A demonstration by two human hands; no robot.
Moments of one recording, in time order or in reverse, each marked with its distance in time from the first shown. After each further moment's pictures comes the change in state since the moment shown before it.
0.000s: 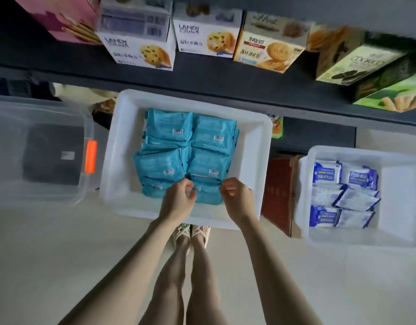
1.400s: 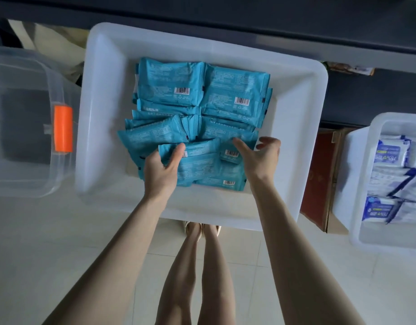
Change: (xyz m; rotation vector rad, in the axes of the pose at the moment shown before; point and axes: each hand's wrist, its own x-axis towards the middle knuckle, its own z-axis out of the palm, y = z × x) left_hand 0.064 -0.056 0.012 -0.433 0.335 -0.034; right_hand 0.103 0.034 0.057 0.355 0.274 0.194
